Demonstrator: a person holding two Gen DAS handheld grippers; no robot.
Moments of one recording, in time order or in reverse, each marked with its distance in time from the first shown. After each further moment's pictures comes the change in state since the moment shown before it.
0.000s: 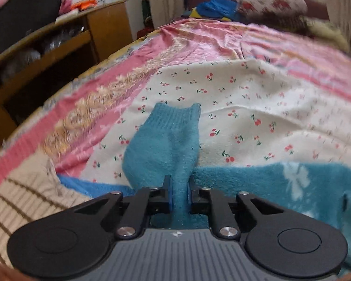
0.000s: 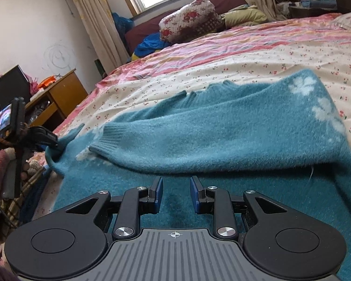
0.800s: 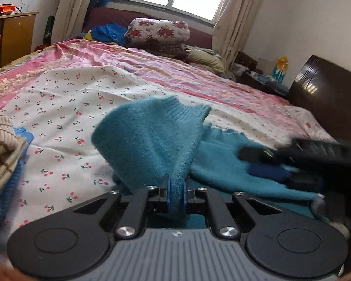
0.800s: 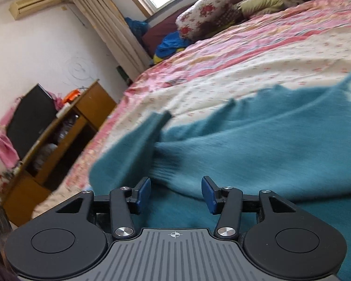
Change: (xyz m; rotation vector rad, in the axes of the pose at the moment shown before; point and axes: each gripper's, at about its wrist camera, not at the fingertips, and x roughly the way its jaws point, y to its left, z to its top) left arm -0.116 -0.030 -0.127 0.067 -0.144 -0.675; right arm 0.025 0.050 0.043 0.115 0.028 0.183
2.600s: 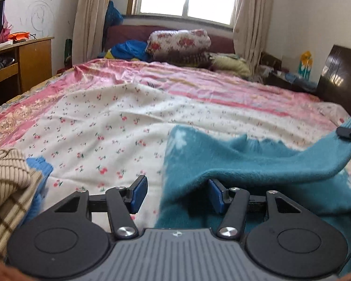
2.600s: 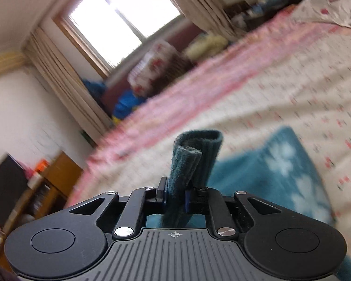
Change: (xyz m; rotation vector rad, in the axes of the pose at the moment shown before) left arm 0.031 0.000 0.014 0.087 -0.066 0.201; right arm -0.059 -0.085 0.057 0.171 -0.309 -0.130
